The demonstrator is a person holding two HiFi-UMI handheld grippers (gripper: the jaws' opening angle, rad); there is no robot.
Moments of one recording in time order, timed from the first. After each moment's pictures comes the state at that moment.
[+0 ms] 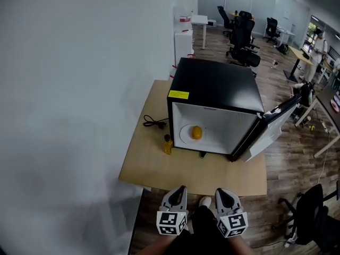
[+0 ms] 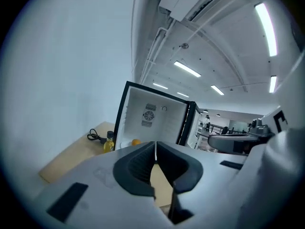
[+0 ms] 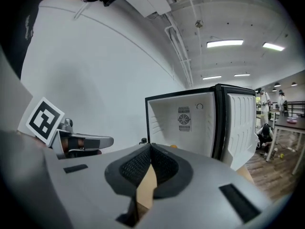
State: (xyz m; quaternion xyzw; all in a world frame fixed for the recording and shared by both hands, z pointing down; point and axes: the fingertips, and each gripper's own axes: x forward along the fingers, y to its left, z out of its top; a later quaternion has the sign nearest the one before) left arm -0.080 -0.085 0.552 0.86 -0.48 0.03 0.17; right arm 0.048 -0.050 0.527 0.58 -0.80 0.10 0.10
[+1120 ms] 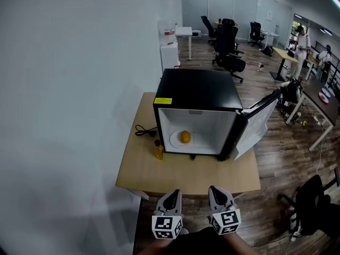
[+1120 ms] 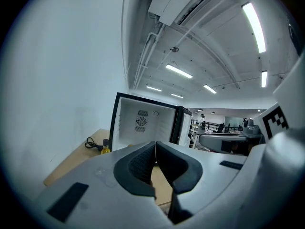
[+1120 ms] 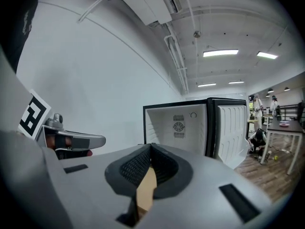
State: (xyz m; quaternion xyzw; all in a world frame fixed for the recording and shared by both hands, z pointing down) left arm -0.075 -0.049 0.519 0.88 -0.46 0.03 0.13; right arm 0.052 -0.029 0.504 0.61 -0.79 0.07 0.07
